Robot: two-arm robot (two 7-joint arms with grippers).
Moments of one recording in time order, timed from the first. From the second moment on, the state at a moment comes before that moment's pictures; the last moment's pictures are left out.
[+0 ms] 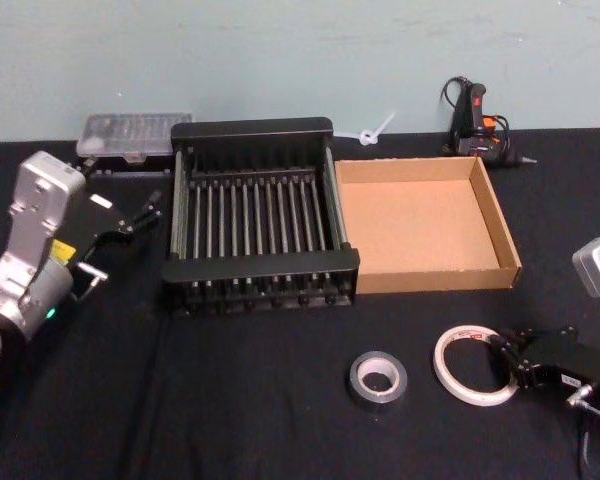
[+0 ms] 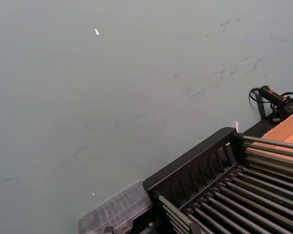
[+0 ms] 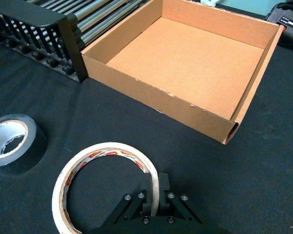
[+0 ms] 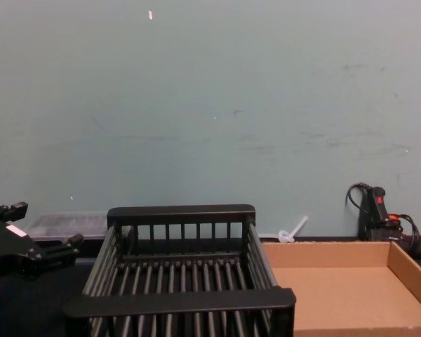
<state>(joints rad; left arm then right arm) -0.20 0.60 0.45 -1.41 -0.25 -0.12 0.03 -0.09 0.68 -0.26 -1.66 0.42 0.35 0.37</state>
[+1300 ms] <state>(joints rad) -0.20 0.60 0.45 -1.41 -0.25 -0.12 0.03 -0.01 0.62 -0.24 -1.73 0.45 0.26 0.38</state>
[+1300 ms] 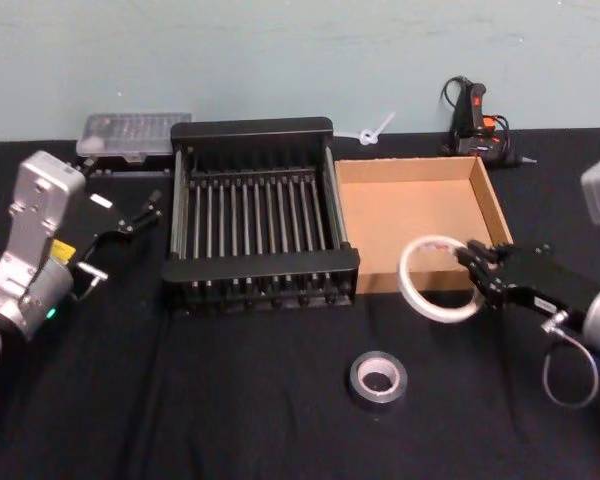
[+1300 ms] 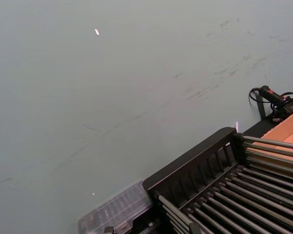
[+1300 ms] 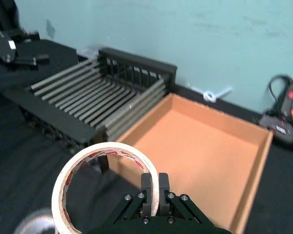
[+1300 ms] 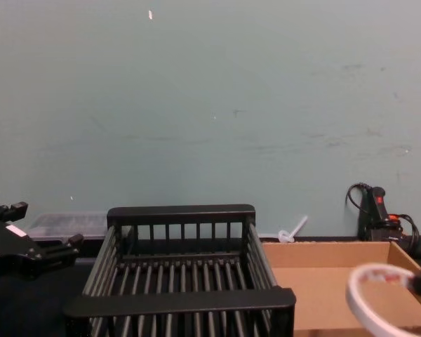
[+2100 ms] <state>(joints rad) -0.20 0.60 0.45 -1.41 -0.25 -0.12 0.03 0.29 0.45 -0.41 -1.52 0.32 0.27 0.37</state>
